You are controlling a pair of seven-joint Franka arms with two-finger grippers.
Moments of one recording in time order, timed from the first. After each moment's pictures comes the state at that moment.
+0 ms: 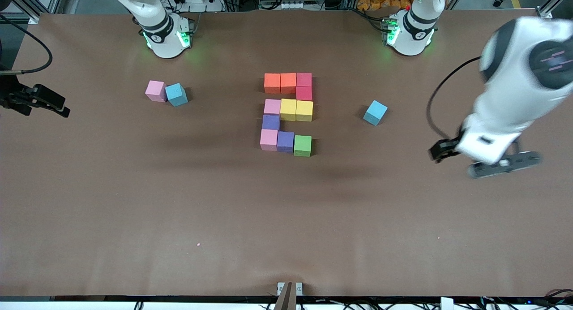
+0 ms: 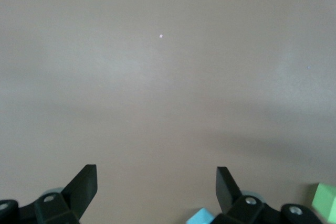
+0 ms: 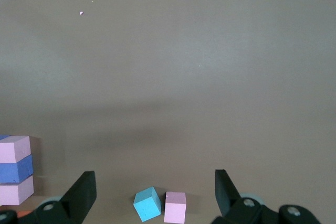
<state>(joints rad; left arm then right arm) 0.16 0.23 -0.40 -1.48 0.21 1.74 -0.38 -0.21 0.01 0.16 -1.56 0.02 1.59 0.03</state>
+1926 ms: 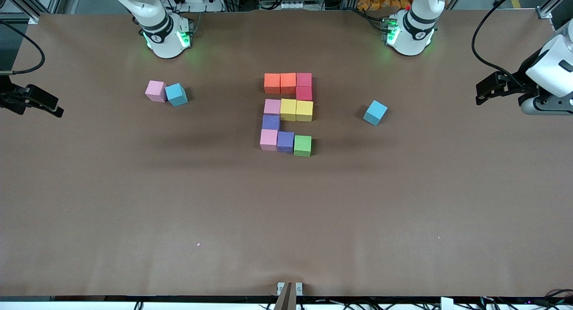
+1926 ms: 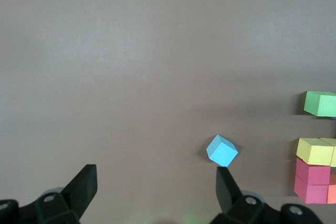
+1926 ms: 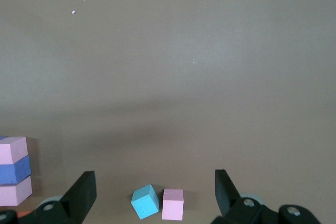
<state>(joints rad) -0.04 0.04 -0.07 -1.49 0.02 1.49 -0.06 -0.22 0.01 0.15 -1.56 0.02 1.57 0.03</state>
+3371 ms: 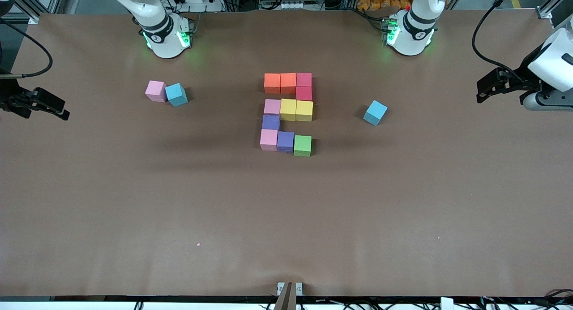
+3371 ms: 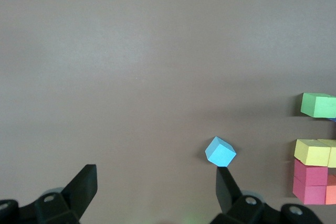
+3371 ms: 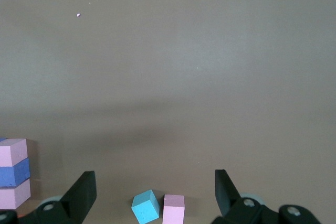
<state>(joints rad) -0.05 0.03 -0.07 -1.48 0.02 1.49 -0.06 -0.10 0.02 0.05 -1.56 0.02 1.60 0.03</state>
